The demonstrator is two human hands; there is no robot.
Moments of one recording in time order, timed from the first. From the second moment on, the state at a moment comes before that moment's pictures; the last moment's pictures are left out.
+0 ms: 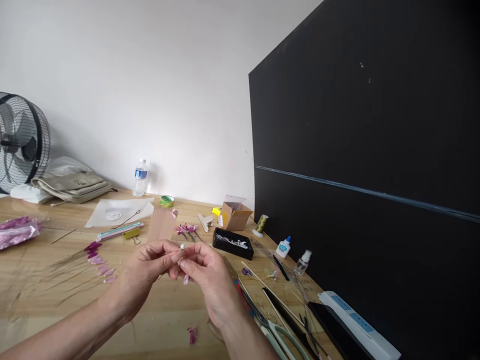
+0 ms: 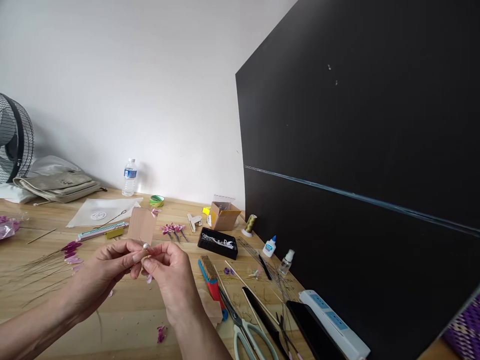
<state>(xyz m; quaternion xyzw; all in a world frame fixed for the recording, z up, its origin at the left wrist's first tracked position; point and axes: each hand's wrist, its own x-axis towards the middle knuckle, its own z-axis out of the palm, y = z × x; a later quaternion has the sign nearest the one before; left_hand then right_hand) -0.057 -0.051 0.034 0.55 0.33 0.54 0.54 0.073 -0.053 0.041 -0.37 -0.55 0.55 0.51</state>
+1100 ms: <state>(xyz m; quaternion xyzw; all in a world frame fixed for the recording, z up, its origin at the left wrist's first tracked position) -0.062 -0.043 0.035 0.58 0.38 0.50 0.52 0.102 -0.059 0.049 -0.52 -0.74 0.00 0.42</state>
